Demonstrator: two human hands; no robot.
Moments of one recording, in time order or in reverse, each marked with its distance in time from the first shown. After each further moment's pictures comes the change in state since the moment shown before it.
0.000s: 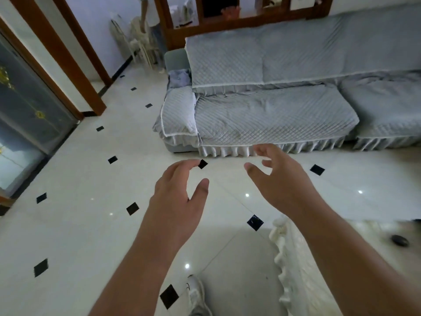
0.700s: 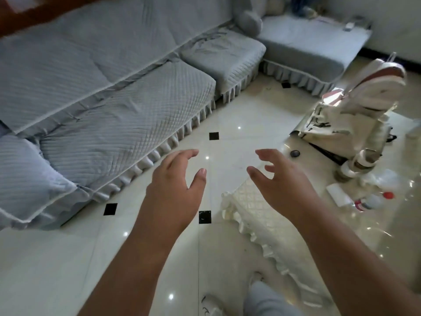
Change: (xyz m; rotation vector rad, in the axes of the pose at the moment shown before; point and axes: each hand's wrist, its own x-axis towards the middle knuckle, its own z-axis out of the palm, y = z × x) left_hand 0.221 0.019 0.158 -0.058 -0.607 0.574; right_hand 0.049 0.094 0.000 -0.054 0.590 0.691
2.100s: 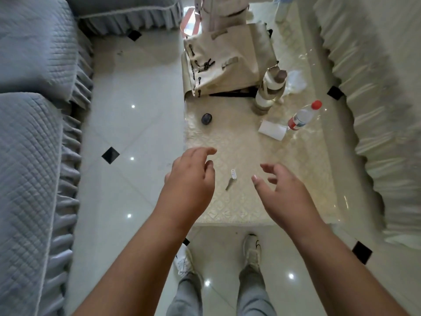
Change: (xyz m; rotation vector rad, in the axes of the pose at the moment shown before) left_hand 0.245 0.063 0.350 0.015 -0.828 0.508; right_hand 0.130 0.235 0.031 0.169 0.480 0.816
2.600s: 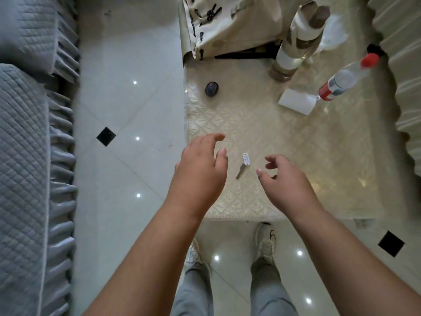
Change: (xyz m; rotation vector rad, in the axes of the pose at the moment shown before) left_hand 0.065 -0.078 0.098 -0.007 -0.029 -0.066; right_hand 0.097 0.097 0.114 -0.118 -0.096 0.105
